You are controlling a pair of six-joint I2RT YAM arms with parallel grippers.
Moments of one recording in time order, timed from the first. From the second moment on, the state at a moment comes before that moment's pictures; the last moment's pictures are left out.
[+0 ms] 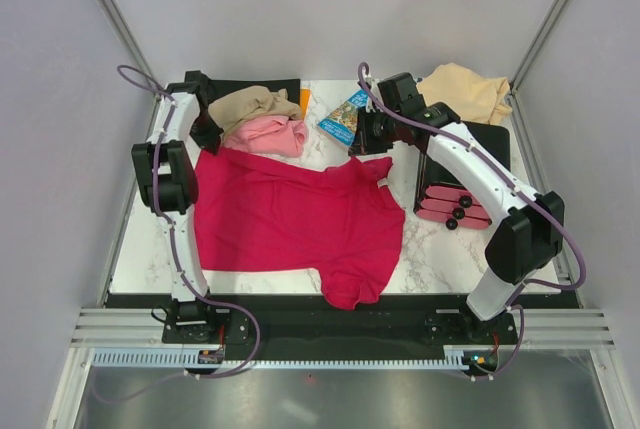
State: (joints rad) left arm 0.08 2.31 2.08 -1.09 -0.17 -0.62; right arm 0.49 1.69 1.62 -0.71 -0.30 0.35
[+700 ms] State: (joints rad) left arm 0.08 2.34 1.96 -1.14 -0.18 -0.64; right arm 0.49 1.70 1.71 -0.74 -0.28 0.35
